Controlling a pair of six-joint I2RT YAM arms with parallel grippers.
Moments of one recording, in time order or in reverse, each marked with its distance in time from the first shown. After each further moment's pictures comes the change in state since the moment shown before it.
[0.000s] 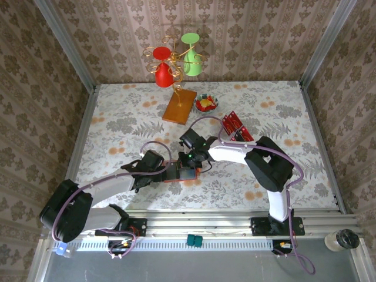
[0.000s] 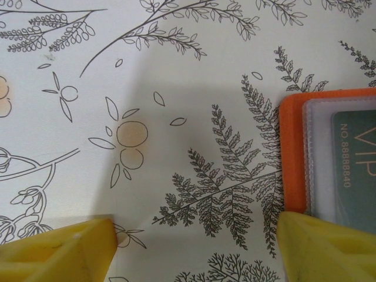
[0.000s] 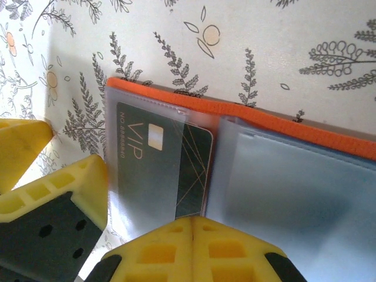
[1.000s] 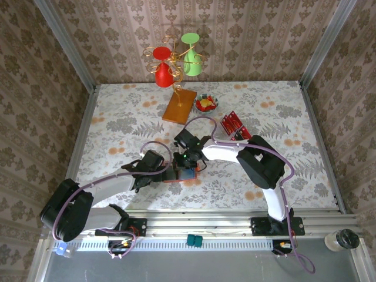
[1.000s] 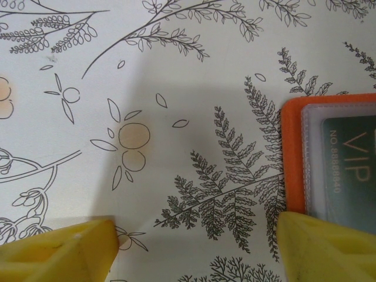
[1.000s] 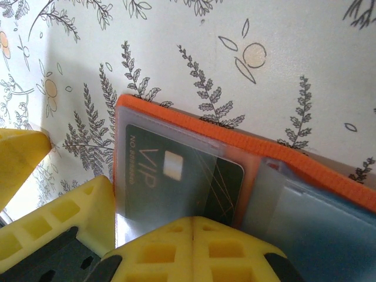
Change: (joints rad) left arm 0.000 0.009 0.000 0.006 -0.008 0.000; right arm 0.024 0.089 0.090 -0.010 -0.005 -0.011
